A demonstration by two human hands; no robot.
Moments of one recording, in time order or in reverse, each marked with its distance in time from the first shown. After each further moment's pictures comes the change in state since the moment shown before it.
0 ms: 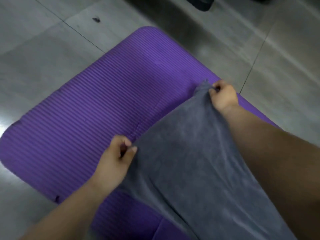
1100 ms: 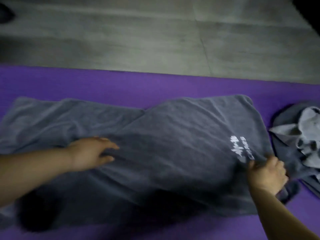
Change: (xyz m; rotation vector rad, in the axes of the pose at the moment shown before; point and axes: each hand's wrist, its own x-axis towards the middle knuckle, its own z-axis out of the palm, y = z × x) left_hand -0.177 0.139 0.309 1.271 -0.918 0.746; right_hand -0.387 0.535 -0.172 0.008 0.432 0.988
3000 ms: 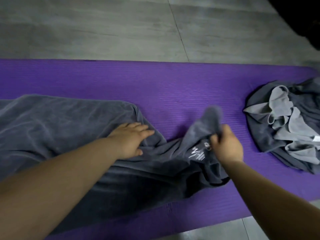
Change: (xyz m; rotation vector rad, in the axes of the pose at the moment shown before) left_hand 0.075 0.094 0.017 0.214 -0.101 0.239; right_hand 0.002 -0.031 -0.003 -0.072 -0.248 -0.241
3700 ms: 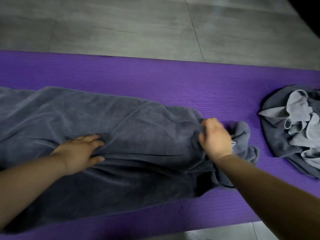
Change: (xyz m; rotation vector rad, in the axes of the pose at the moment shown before) left_hand -0.092 -0.080 0.044 -0.032 -0.127 -0.324; right_hand 0.002 -0.048 0.031 -0.125 0.191 -0.523
